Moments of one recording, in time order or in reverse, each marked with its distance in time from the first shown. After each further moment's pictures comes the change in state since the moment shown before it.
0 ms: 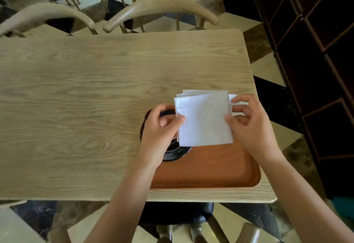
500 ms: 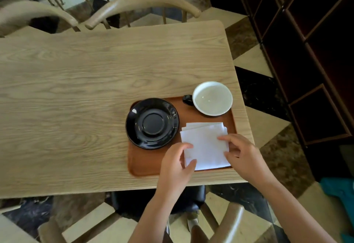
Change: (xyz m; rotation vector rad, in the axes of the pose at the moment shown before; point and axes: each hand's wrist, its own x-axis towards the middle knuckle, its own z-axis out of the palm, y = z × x) left_hand -0.078 -0.086 0.044 0.655 -0.081 0.252; right_hand -0.075 0.084 -0.037 -0.432 -0.168 0.091
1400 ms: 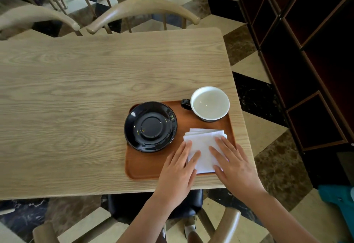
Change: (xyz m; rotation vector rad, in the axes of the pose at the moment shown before) left_hand -0.004 -0.028 0.017 0.683 -0.217 0.359; right_hand -0.014 0.015 0.018 -0.733 0.085 -0.414
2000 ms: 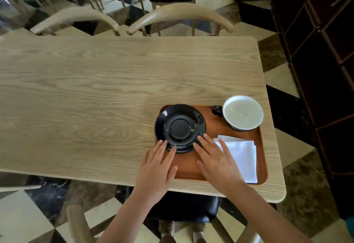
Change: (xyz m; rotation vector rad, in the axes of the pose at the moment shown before) left_hand -0.048 -0.081 -0.042 0.123 -0.053 -0.333; right_hand 0.065 -0.079 0.004 -0.057 -0.023 -0.213
